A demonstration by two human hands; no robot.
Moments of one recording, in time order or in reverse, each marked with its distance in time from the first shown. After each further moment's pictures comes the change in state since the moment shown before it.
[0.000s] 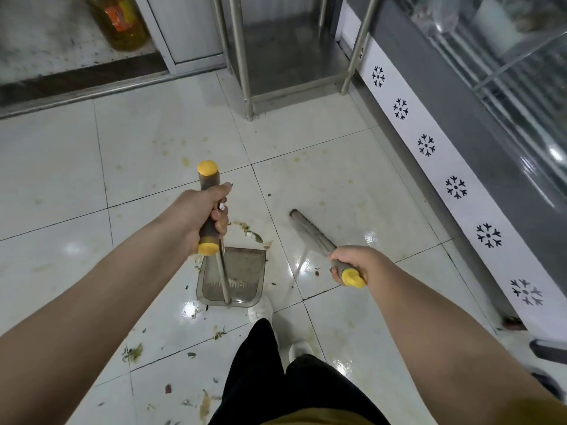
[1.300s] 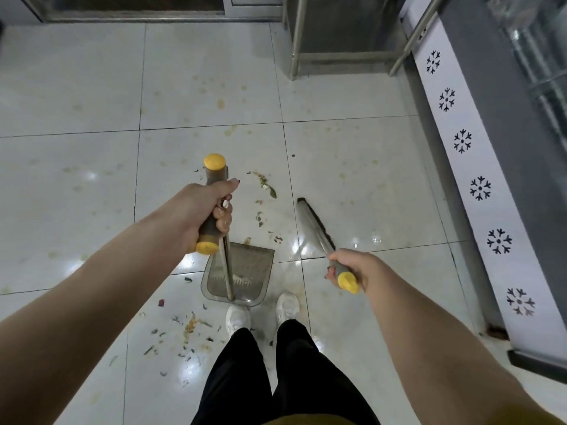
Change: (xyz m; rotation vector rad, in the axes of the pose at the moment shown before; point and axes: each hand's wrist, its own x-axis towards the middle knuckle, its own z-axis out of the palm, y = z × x) left_hand -0.106 -0.149 -0.064 -0.107 0.045 -0.059; right_hand 0.004 0.149 0.006 -0.134 -0.103 0.061
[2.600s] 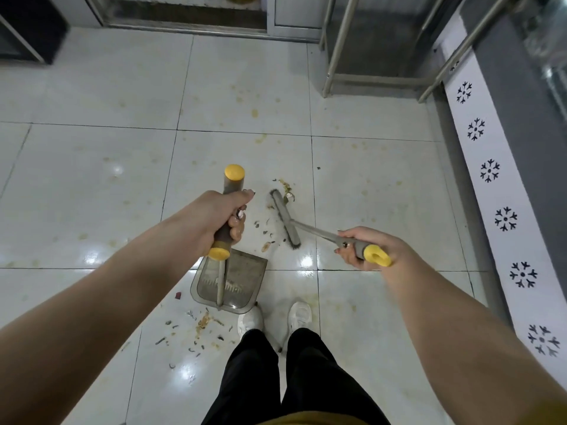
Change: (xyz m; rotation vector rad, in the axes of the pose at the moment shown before) left_hand -0.028 -0.014 -0.060 0.008 0.078 0.012; right_hand -0.044 -0.040 0.044 -0.009 -0.177 -0.010
